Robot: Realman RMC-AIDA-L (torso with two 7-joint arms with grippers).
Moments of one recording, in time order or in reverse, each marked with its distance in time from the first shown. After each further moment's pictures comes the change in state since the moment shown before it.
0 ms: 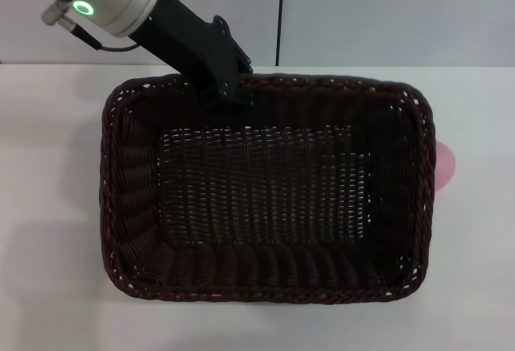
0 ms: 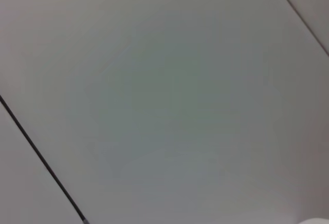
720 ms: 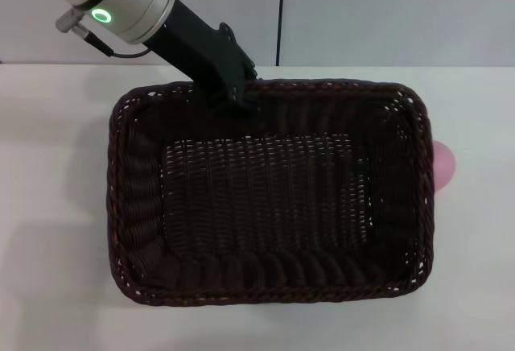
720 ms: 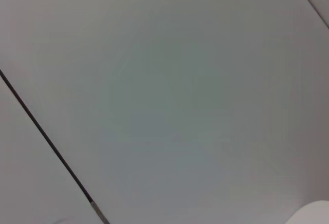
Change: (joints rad) left arm 0.001 -0.005 0.048 -0.024 0.009 -0.061 -0.051; right arm -0.001 -0.001 -0.002 0.017 -0.026 0.008 0.000
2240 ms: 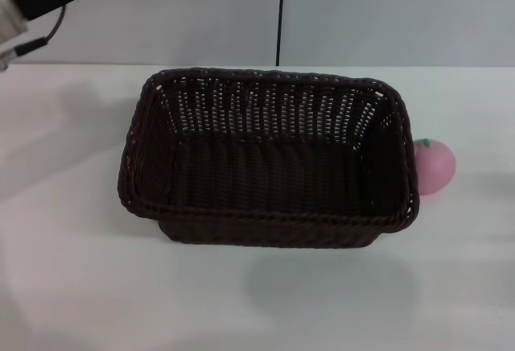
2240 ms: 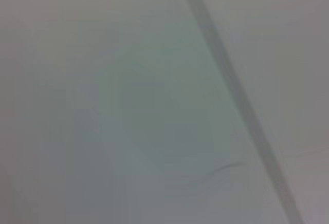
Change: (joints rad) left arm 0.530 0.000 -0.063 -0.117 -1.121 -0.263 0.583; right arm -0.079 -0.004 -0.426 -0.187 -0.091 -0.210 -0.030
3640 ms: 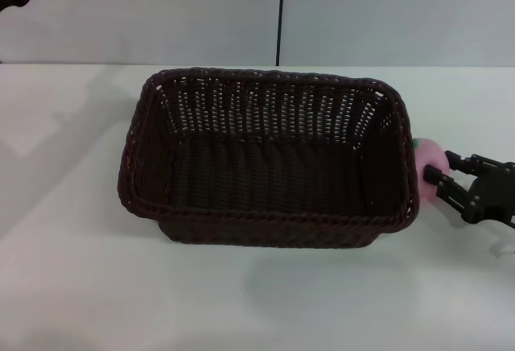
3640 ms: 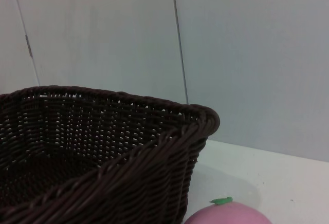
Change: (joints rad) left arm 0.085 0.001 -0.008 -0.387 -0.451 0.130 0.267; right arm 0.173 -0.008 -0.018 -0.091 -0.667 0.178 0.087
